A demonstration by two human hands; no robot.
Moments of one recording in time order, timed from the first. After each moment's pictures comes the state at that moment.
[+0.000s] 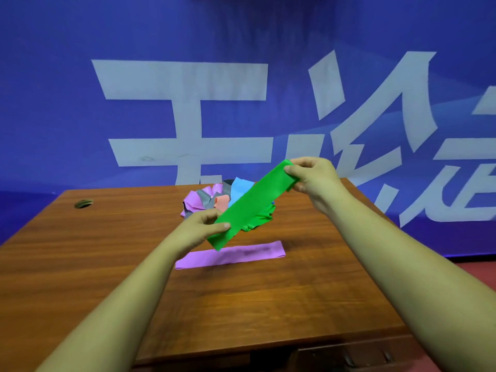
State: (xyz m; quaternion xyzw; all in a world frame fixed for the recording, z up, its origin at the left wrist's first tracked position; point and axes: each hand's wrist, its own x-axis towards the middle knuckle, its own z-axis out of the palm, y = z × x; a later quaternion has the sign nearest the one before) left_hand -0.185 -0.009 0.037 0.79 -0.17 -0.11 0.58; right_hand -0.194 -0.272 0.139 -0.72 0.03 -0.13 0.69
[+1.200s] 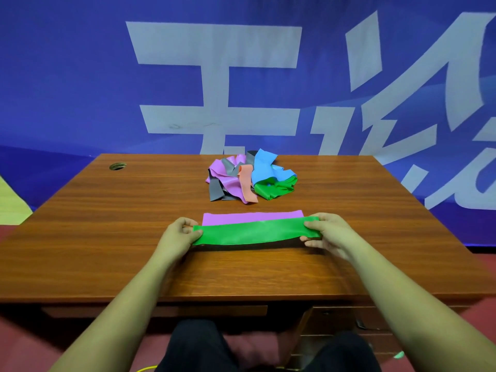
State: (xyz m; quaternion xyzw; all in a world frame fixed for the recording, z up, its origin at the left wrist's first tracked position) left_hand -0.256 0.075 -0.048 0.82 0.12 -0.01 0.56; right_hand -0.252 -0.283 -0.010 -0.70 0.16 0.15 0.68
